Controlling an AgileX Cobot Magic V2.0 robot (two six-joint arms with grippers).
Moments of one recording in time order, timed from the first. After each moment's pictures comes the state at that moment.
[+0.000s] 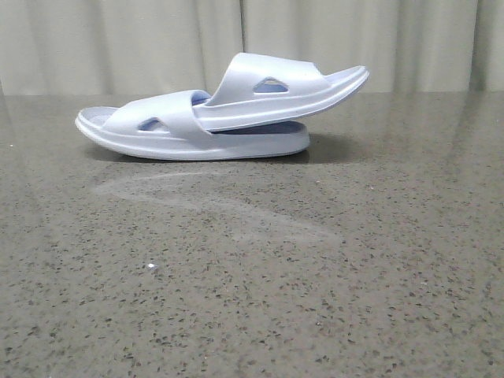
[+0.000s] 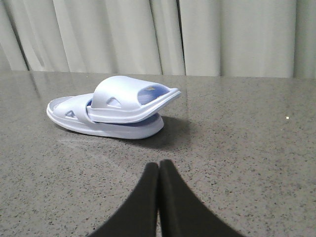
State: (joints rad) left arm -0.03 0.03 0.00 -0.09 0.09 -0.02; right arm 0.16 0.15 -0.17 1.06 0.27 -0.98
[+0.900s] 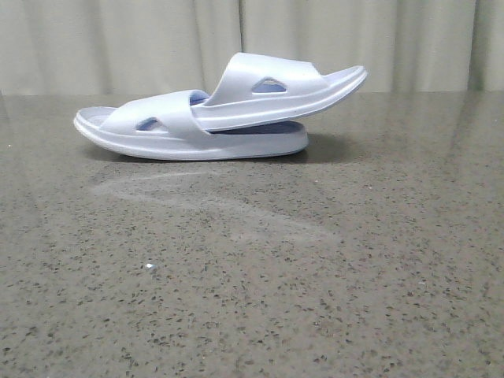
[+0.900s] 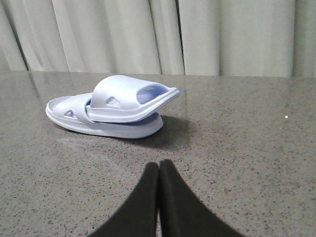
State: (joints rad) left arm 0.00 0.00 0.00 -0.04 0.18 -0.04; right arm 0.16 0.14 -0.17 1.06 0.27 -0.98
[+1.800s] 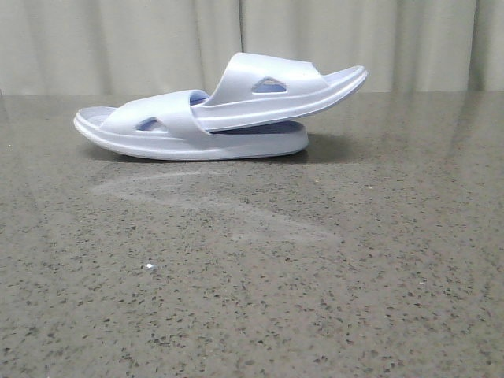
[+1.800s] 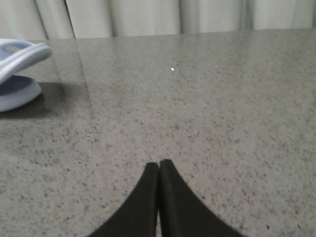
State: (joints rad) left arm 0.00 0.00 0.00 -0.04 0.18 -0.04; right arm 0.04 0.22 -0.06 0.08 0.10 -0.05
